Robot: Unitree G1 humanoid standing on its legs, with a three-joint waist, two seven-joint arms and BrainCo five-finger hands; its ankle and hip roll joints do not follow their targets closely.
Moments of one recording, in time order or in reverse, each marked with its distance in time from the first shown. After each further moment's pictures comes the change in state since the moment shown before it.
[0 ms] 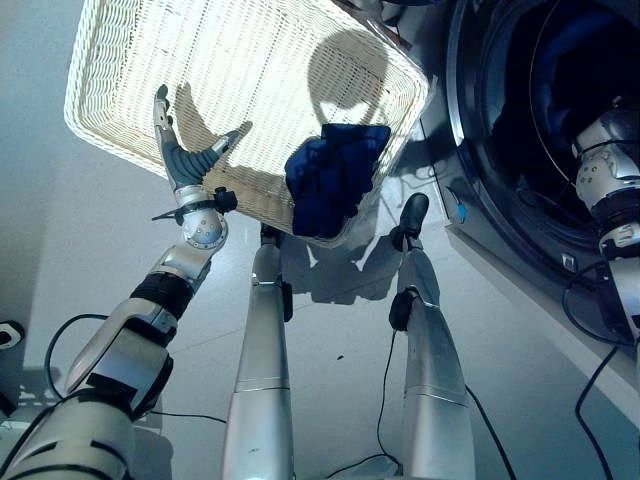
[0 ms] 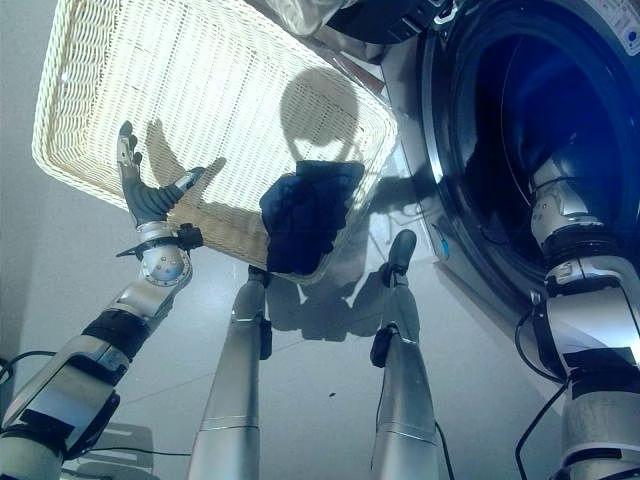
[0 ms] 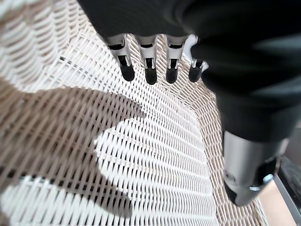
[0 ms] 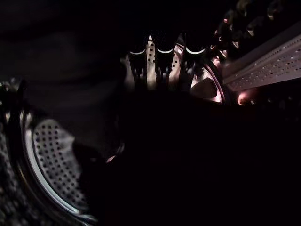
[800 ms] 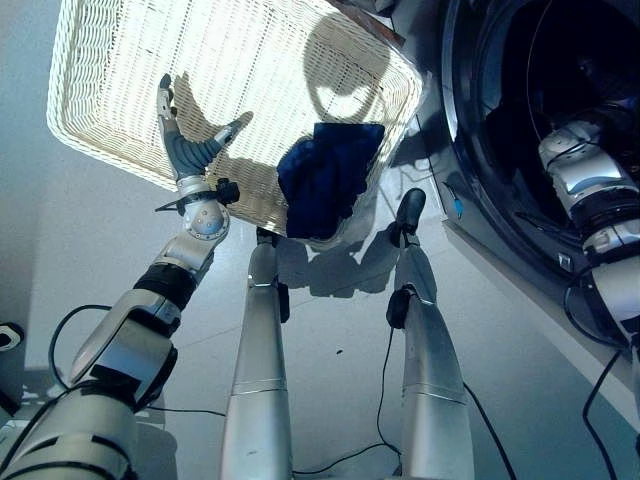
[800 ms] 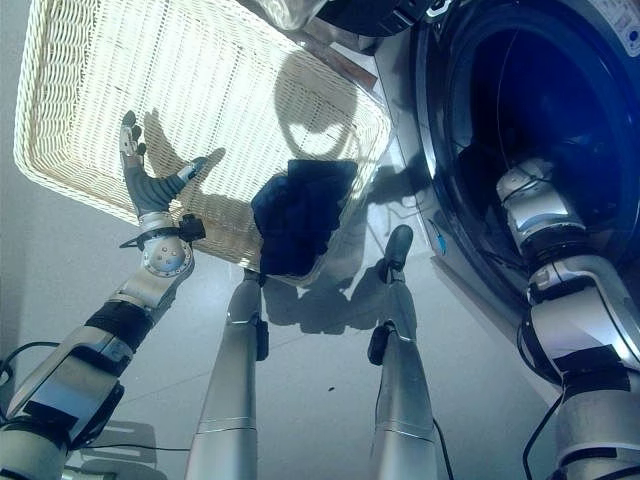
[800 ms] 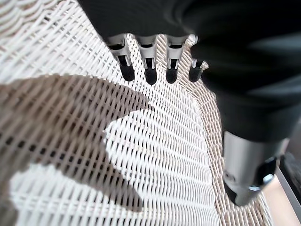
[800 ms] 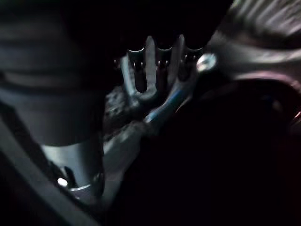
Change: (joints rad) left arm -0.051 -0.031 -0.006 0.006 -0.027 0.000 0.020; right arm 0.096 0.067 0.176 -0.194 -0.599 0.262 0.085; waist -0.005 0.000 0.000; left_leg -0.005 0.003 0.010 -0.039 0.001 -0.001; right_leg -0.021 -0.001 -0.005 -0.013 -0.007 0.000
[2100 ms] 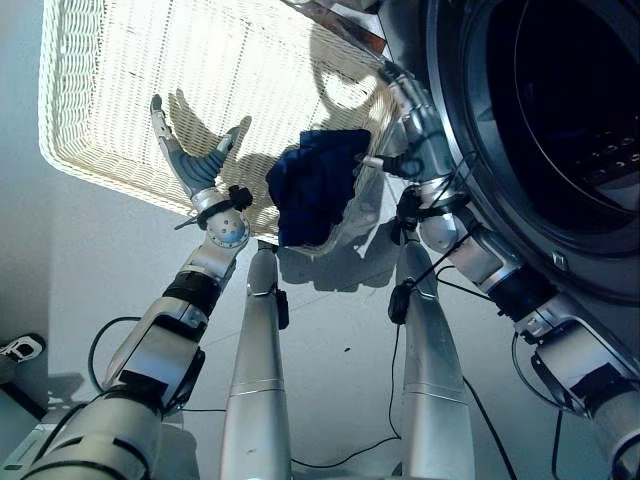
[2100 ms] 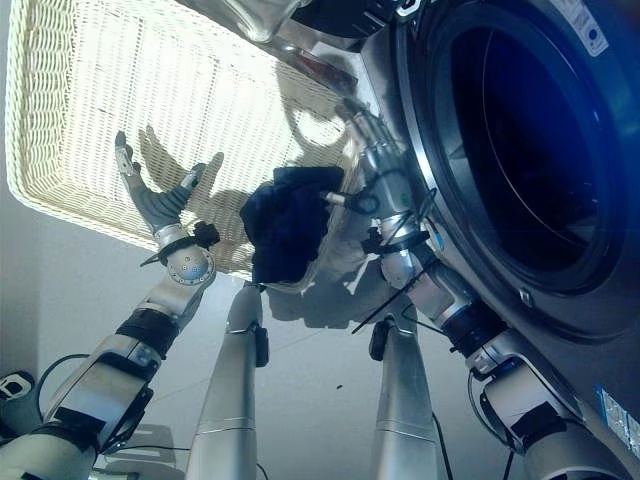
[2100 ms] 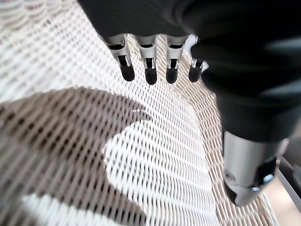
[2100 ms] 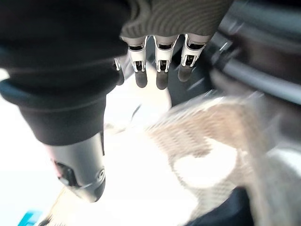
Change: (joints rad) left arm 0.053 -0.129 0.146 0.028 0.120 0.010 0.153; right arm 0.255 0.178 0.127 -0.538 -0.557 -0.293 0.449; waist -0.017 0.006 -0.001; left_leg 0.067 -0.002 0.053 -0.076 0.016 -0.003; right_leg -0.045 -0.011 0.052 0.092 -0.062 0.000
